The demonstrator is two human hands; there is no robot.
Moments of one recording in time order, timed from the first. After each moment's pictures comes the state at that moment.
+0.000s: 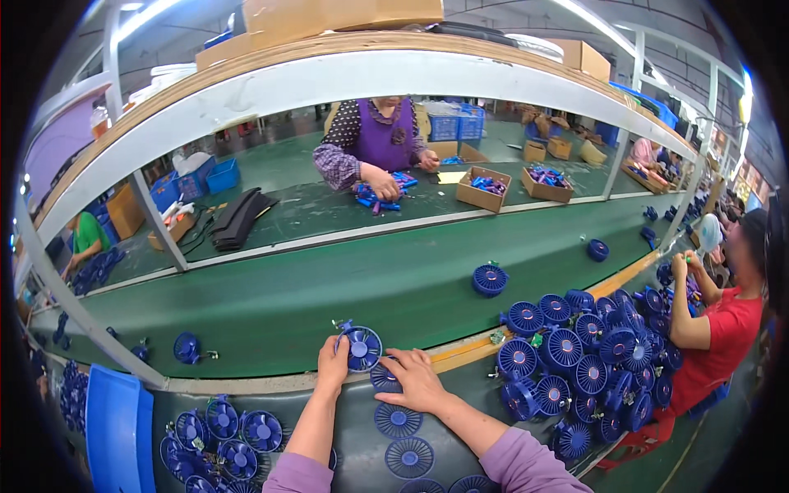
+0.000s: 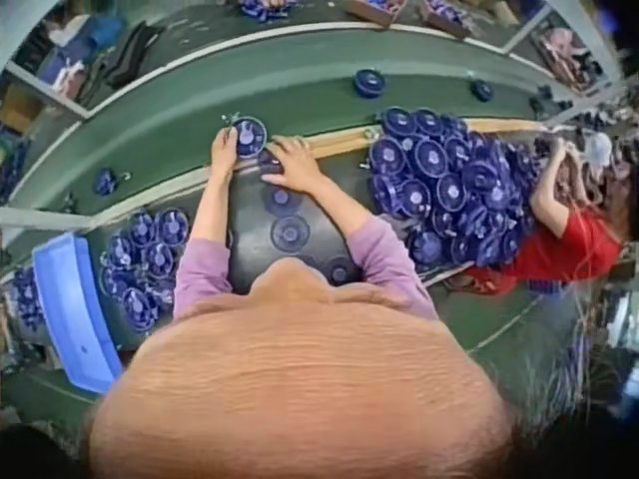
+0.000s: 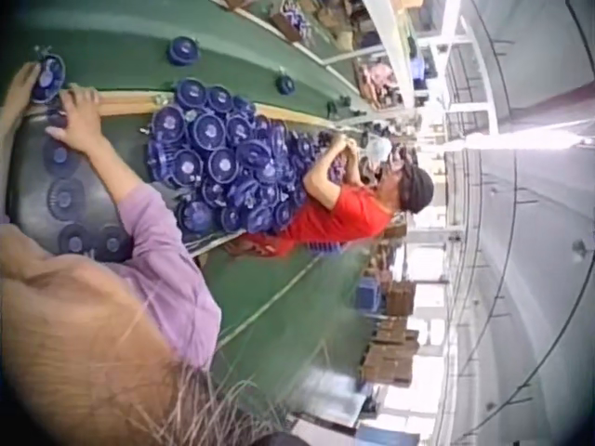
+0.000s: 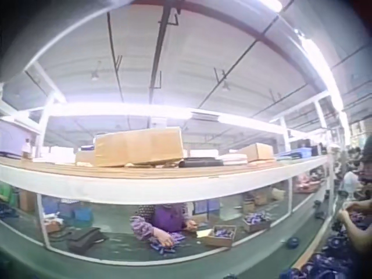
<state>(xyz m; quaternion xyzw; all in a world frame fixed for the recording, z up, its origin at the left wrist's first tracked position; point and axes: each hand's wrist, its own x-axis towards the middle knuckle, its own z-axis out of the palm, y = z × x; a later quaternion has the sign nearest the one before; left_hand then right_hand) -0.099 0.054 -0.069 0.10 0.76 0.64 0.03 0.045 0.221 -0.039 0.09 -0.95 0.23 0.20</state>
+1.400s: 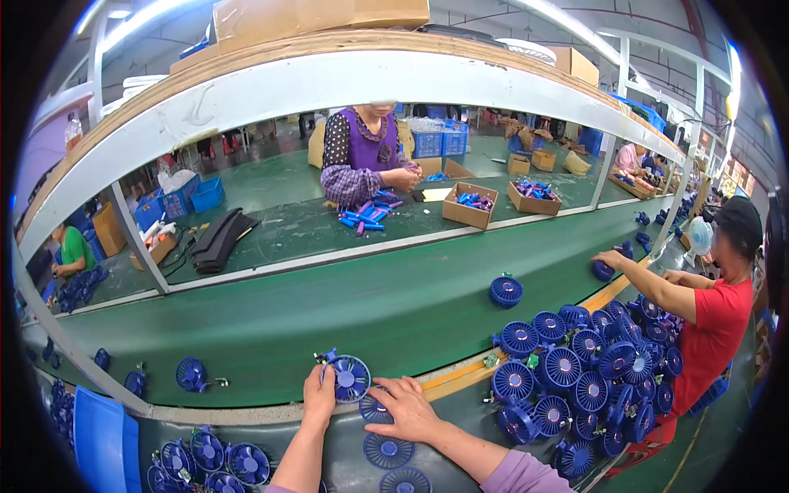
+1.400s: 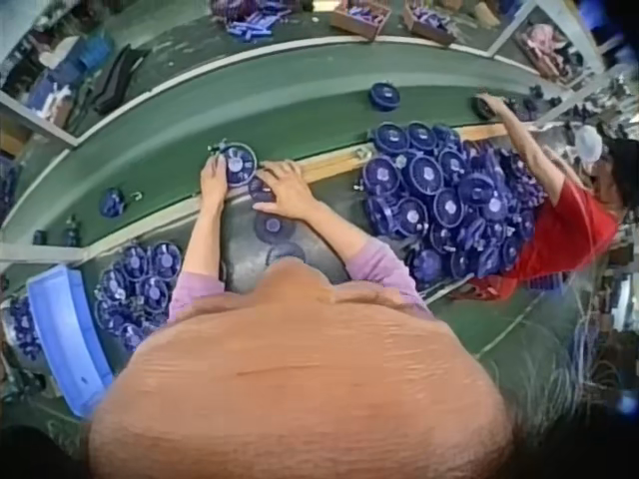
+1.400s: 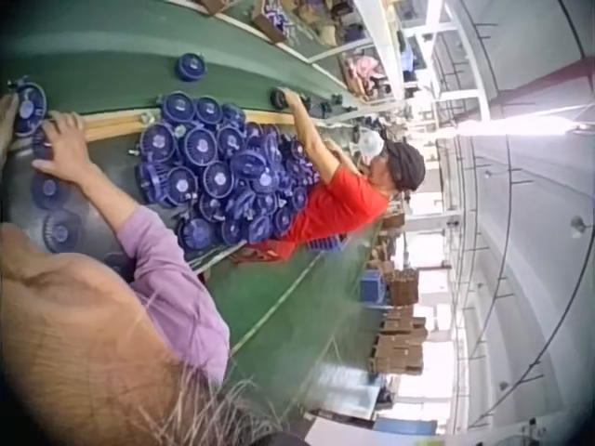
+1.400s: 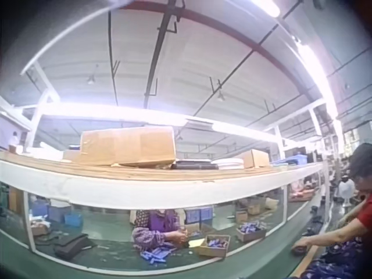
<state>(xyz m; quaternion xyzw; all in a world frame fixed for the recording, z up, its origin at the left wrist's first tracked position) -0.094 0.051 -0.057 0.11 0.79 0.60 0.03 0.041 0.219 -0.037 0.10 -0.95 0.23 0.20</state>
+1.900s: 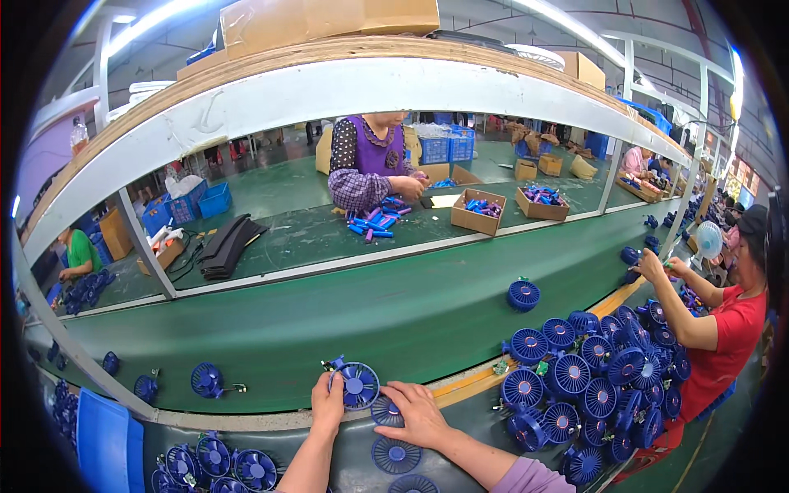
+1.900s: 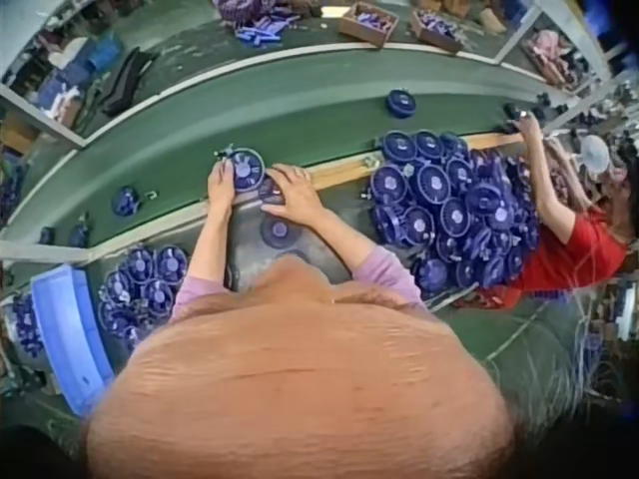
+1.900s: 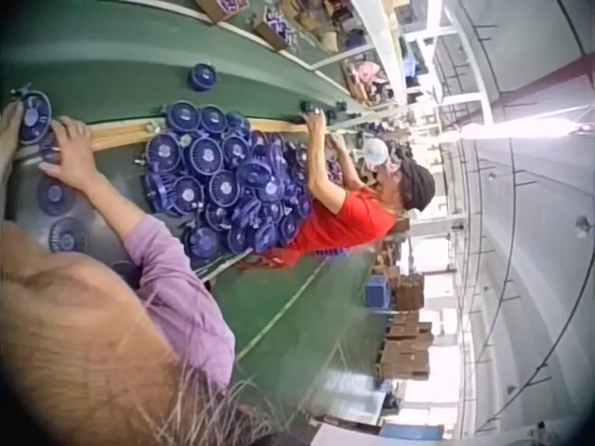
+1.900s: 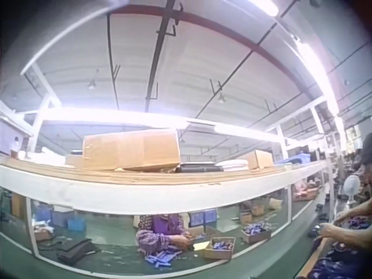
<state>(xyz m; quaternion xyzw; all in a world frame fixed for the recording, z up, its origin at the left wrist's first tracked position) -0.093 0.055 -0.058 0.09 0.76 0.64 0.02 0.038 0.221 -0.037 0.06 -0.94 0.28 0.20</state>
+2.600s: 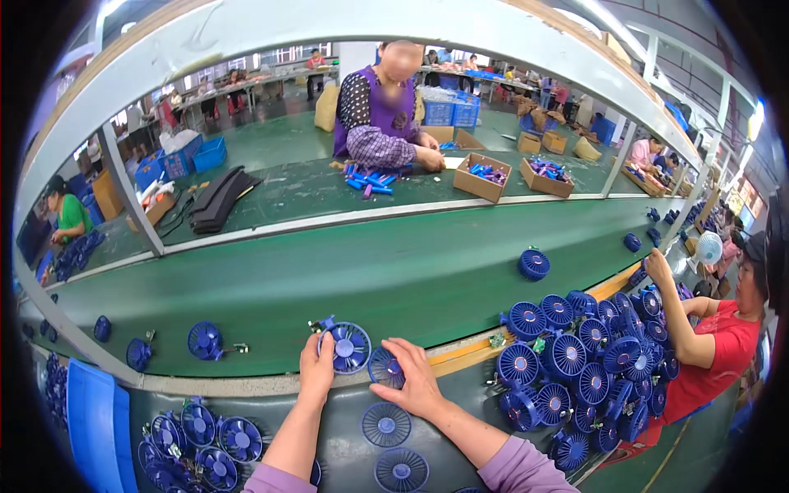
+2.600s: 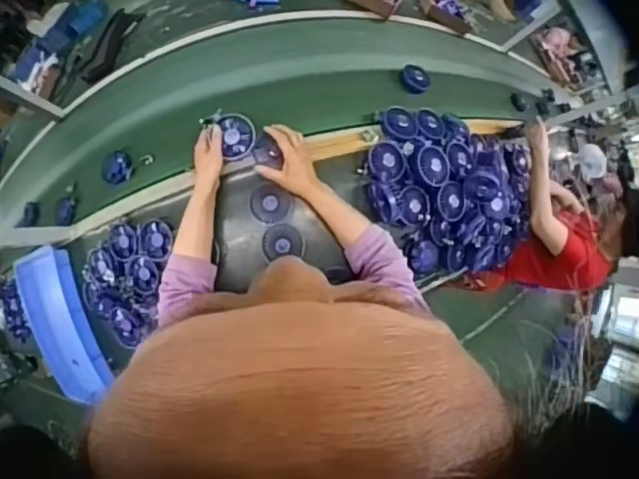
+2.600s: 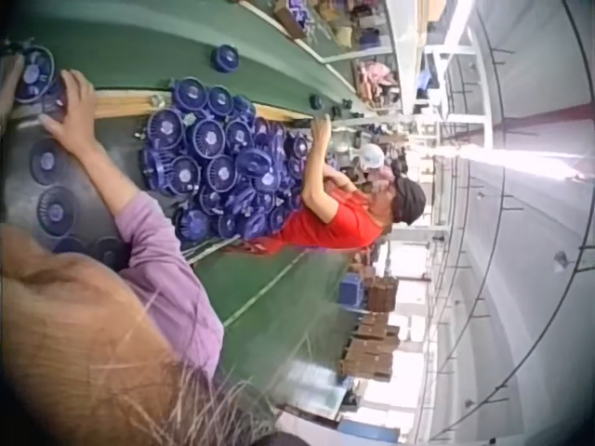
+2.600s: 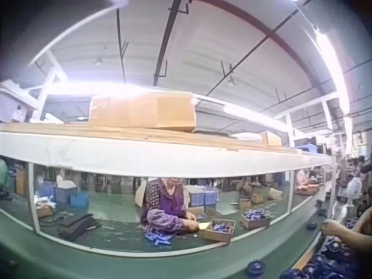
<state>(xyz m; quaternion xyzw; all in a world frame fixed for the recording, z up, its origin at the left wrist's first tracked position) -0.090 0.054 -0.049 0.06 0.78 0.62 0.05 0.033 0.224 -0.035 0.03 -0.89 0.37 0.27</state>
